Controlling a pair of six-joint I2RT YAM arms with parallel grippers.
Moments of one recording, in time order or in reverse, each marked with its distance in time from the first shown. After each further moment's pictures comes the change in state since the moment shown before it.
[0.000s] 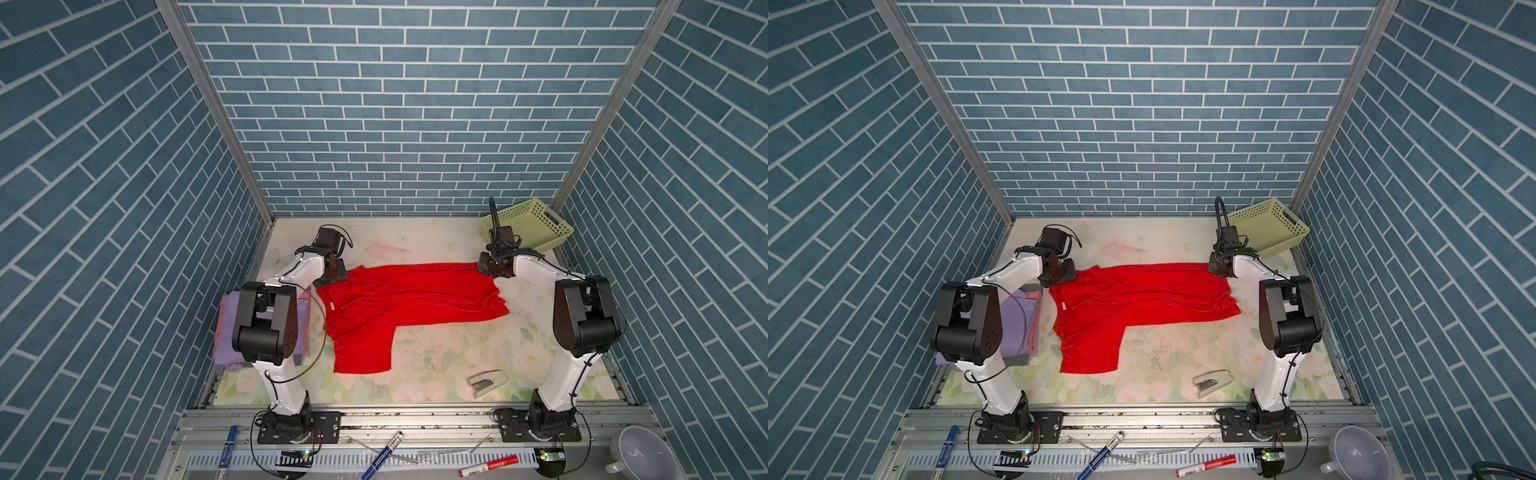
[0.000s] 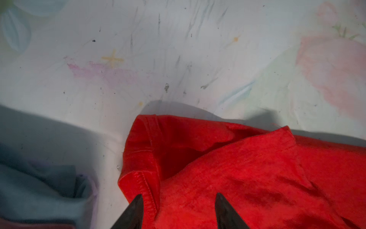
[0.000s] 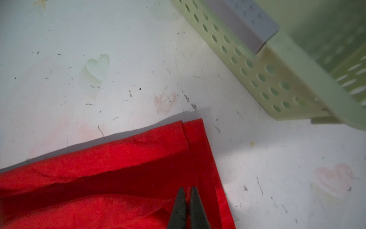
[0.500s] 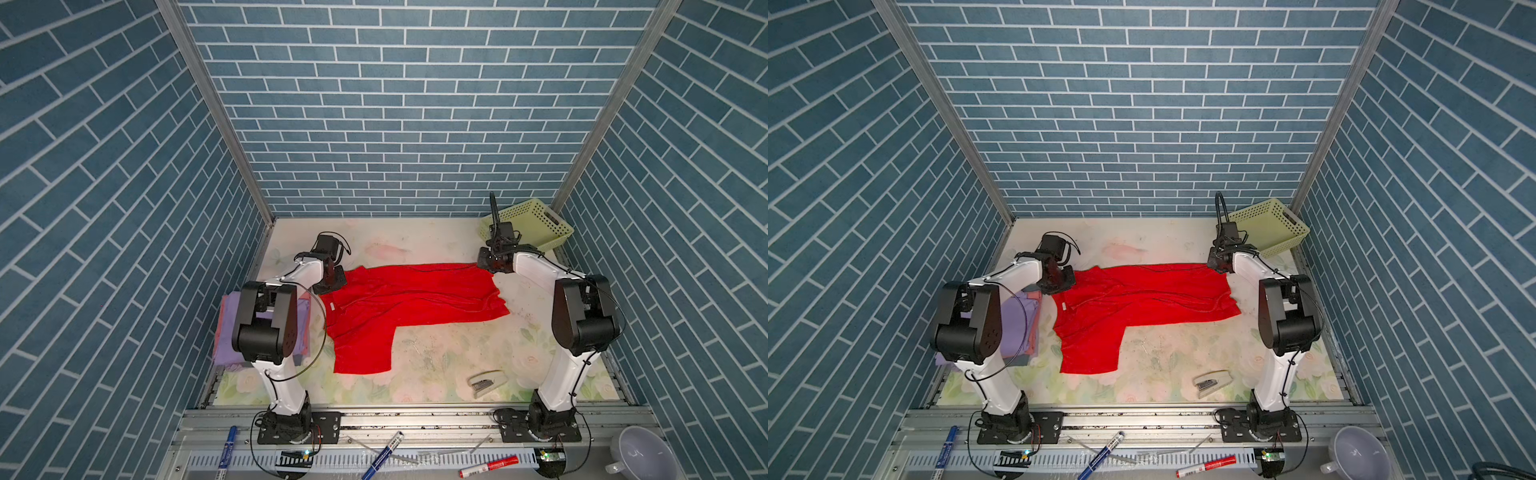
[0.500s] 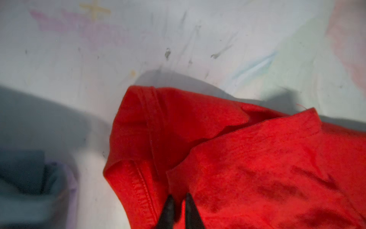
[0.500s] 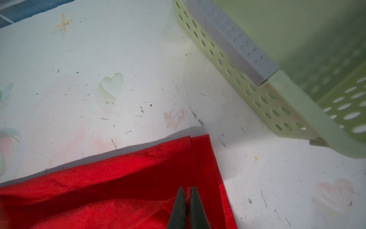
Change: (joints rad) left arm 0.007 0.005 -0.061 0.038 0.058 -0.032; right arm 0.000 0.015 0.051 0.004 -0.005 0.000
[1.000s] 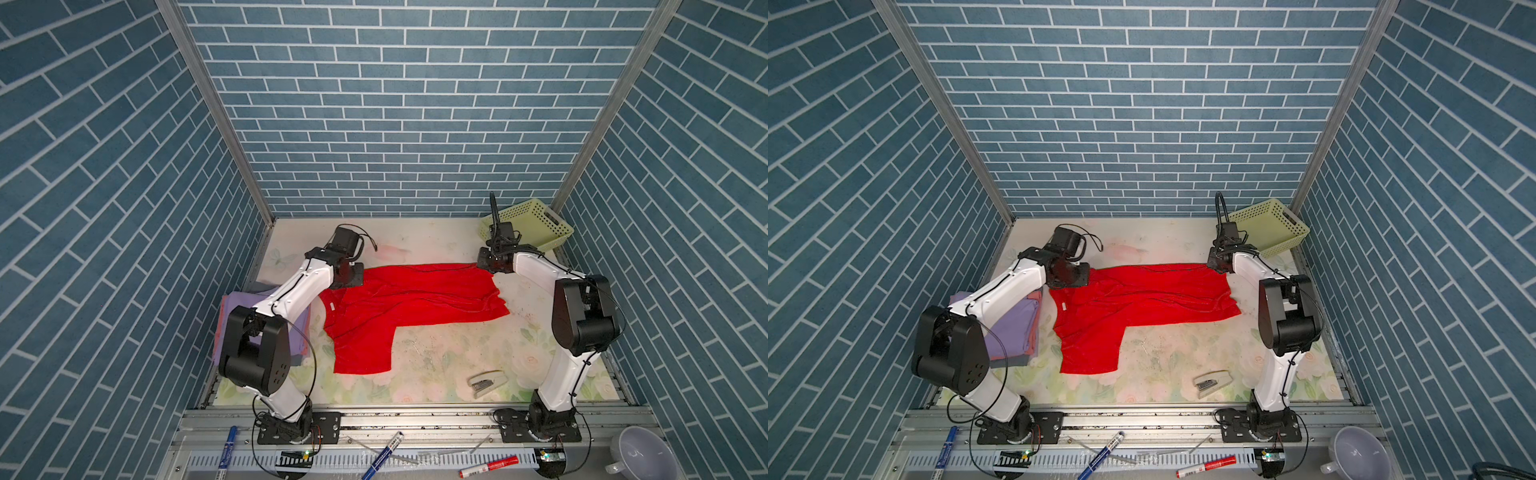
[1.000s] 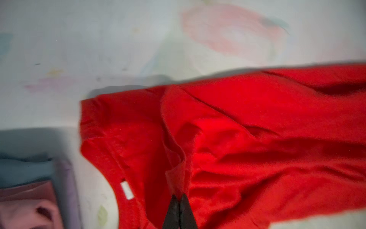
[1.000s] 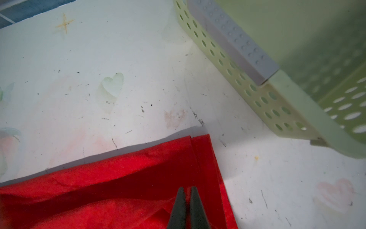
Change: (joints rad) left arm -0.243 -0.203 0.073 -0.201 0.045 0.192; right arm 0.000 0.000 0.000 -0.002 -0.002 -0.001
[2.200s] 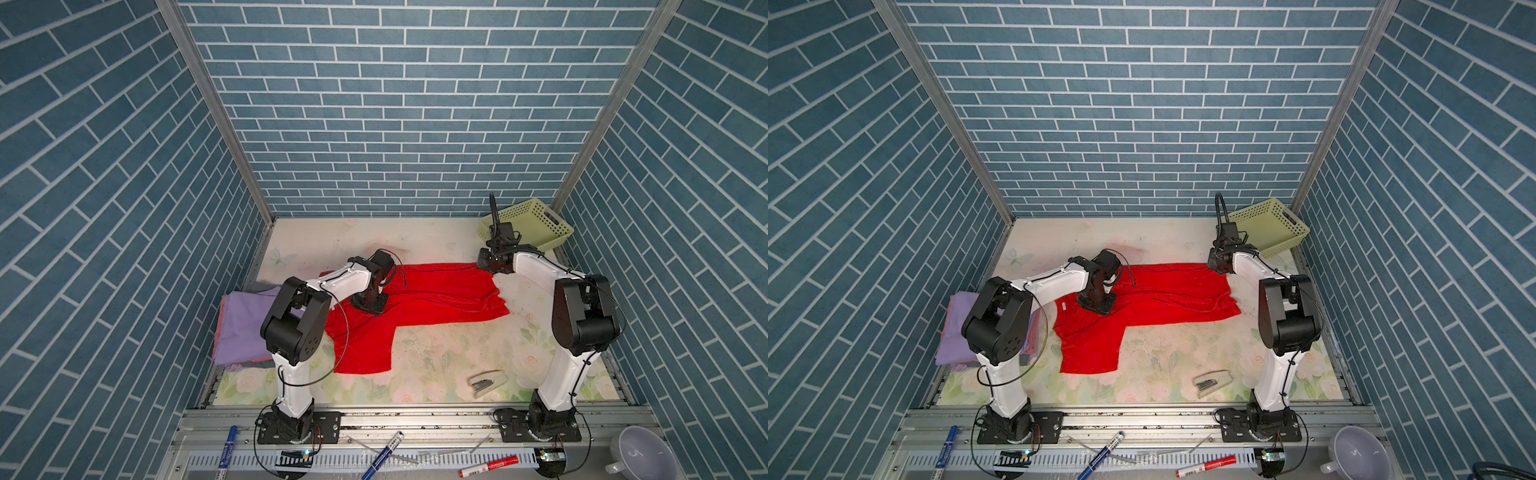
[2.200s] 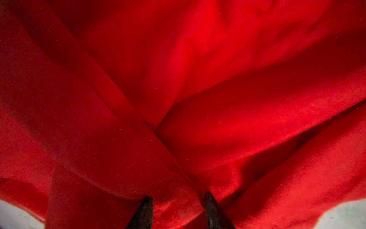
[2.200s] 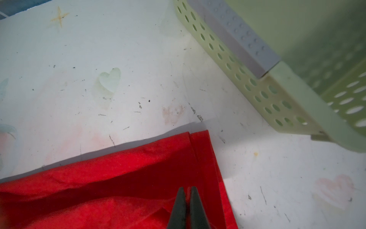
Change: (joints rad) left arm -0.145 0.293 0.014 -0.074 -0.054 0.088; right arm 0.000 0.000 -0.002 -0.013 -0.002 0.001
